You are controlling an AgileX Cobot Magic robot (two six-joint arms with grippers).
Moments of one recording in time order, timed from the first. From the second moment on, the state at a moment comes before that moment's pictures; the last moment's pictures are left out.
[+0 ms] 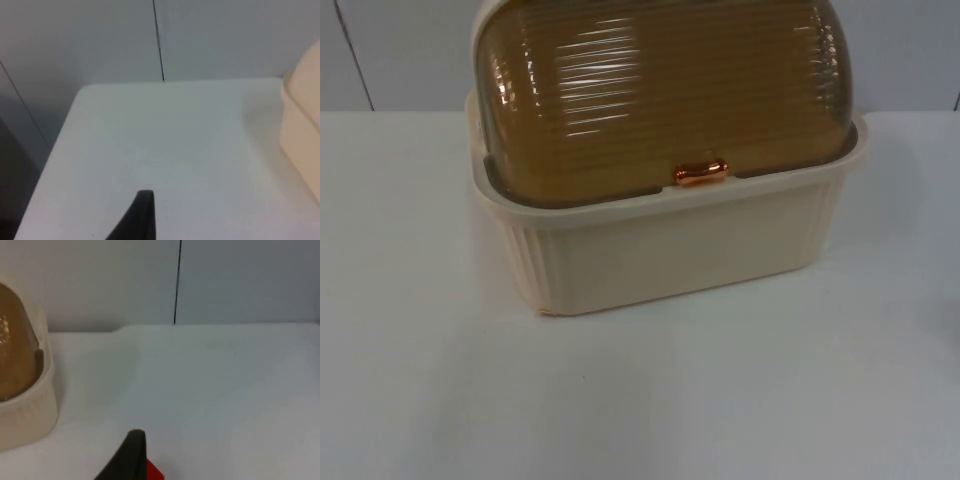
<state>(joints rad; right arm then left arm) 0.04 0.53 -0.76 -0.20 0.76 0.14 -0.01 0.47 -0.63 0.13 0.68 -0.08</state>
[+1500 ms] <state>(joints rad) 0.04 0.80 -0.87 -0.08 0.71 0.13 -0.31 1.12 -0.86 -0.32 0.62 0.35</state>
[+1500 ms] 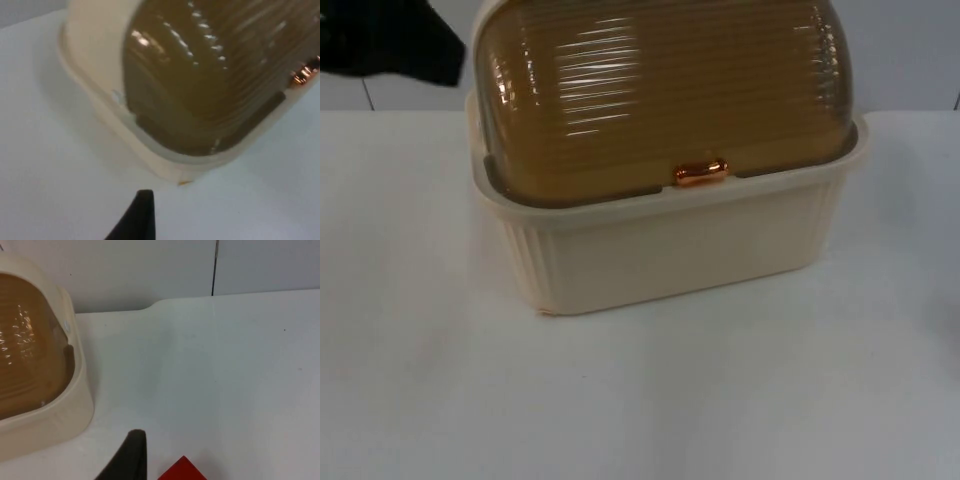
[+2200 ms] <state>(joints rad) 0.04 0.80 -0.87 -0.08 0.71 0.10 -0.99 1.56 -1.03 0.65 0.52 0.12</state>
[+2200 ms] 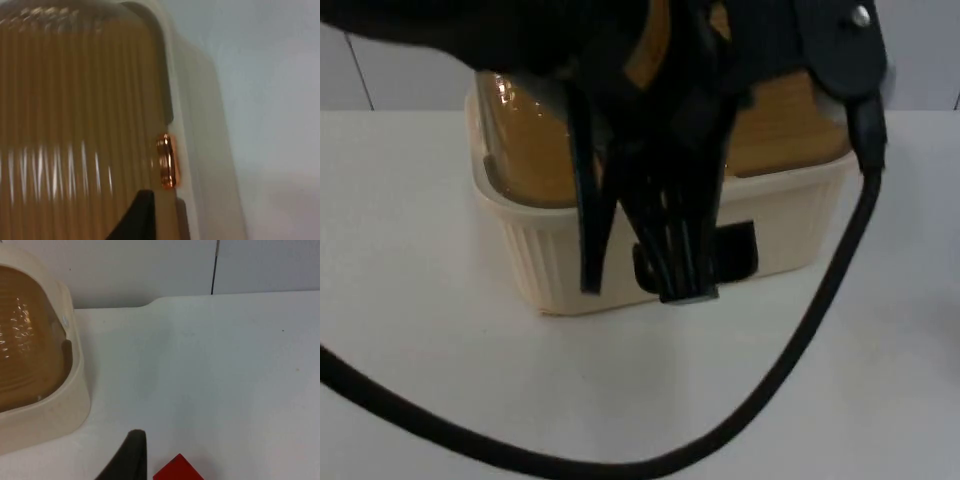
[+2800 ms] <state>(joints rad) 0.04 0.80 -0.87 -0.10 0.71 0.09 -0.99 1.76 -1.09 1.01 0.39 -0.10</state>
